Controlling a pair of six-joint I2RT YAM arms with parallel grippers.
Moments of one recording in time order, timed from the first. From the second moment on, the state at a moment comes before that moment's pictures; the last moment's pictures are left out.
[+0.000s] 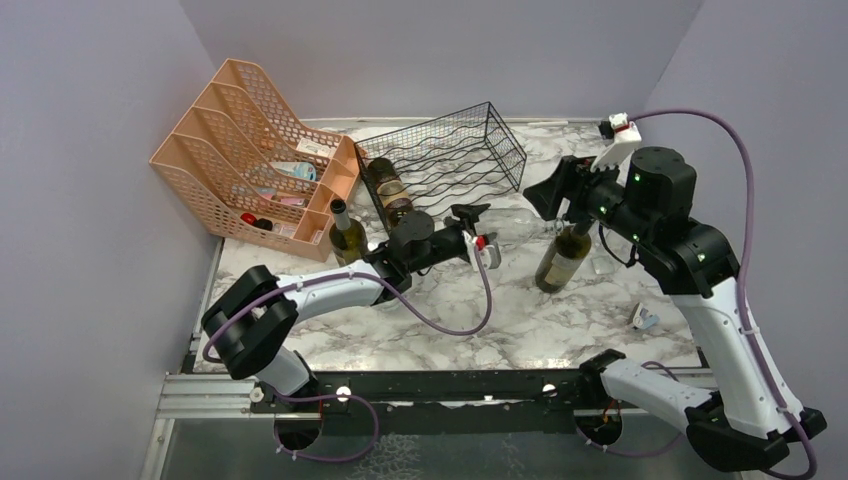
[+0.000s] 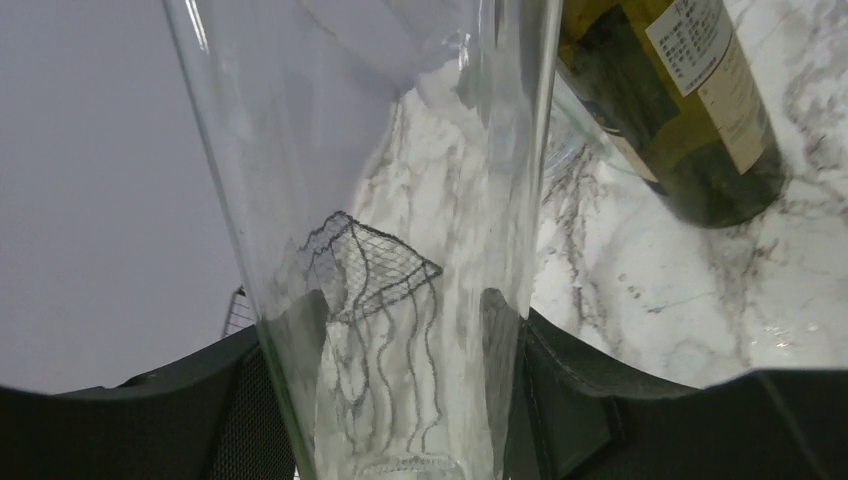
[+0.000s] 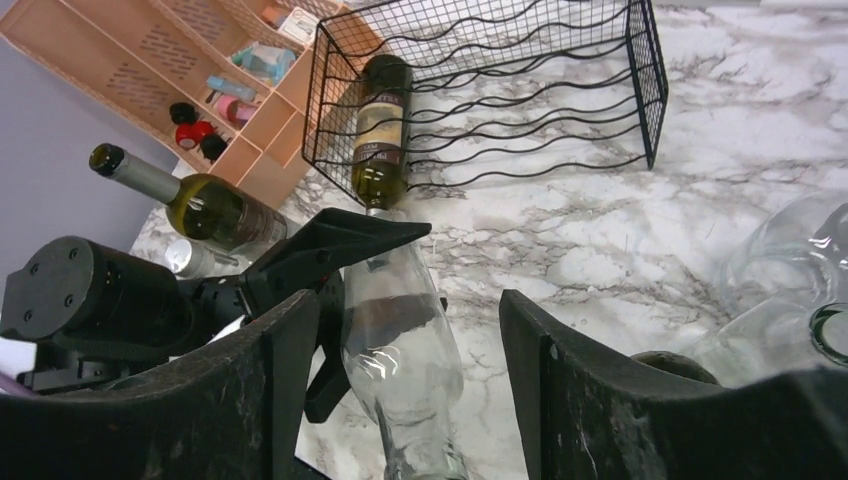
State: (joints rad) left arm -0.91 1.52 0.84 0.66 0.25 0.72; right arm 0.46 1.00 1.43 -0.76 -0.07 0.32
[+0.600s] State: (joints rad) left arm -0.84 1.52 1.06 0.44 0.42 1.40; right arm 0.46 1.00 1.40 -0.83 -0.20 0.13
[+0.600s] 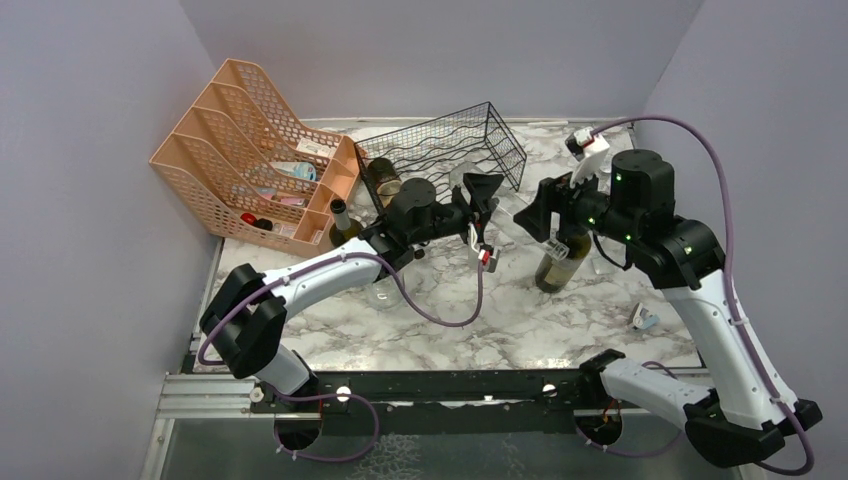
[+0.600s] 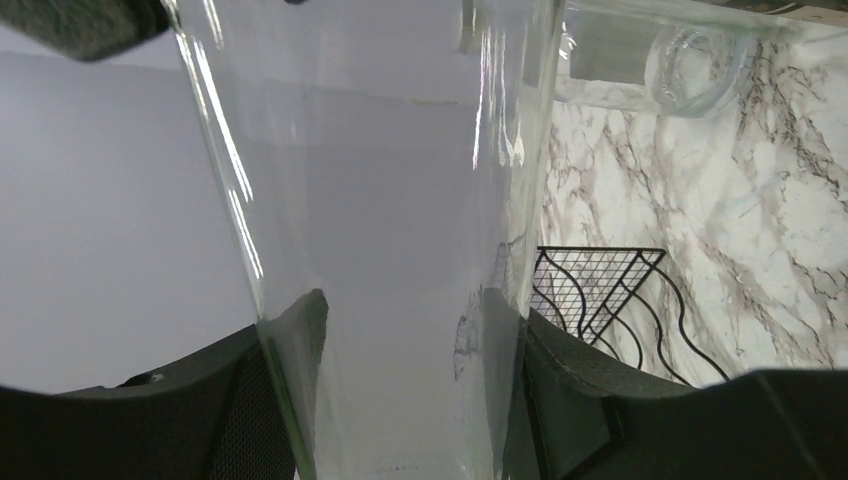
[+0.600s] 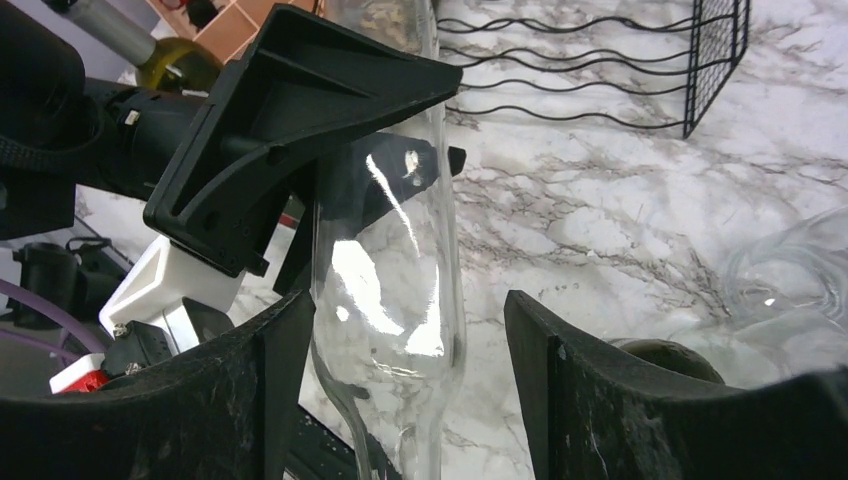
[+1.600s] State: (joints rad) left arm -0.83 1.54 1.15 0.26 0.45 1.51; right arm 0.46 1.05 1.29 -0.81 -0.27 0.12
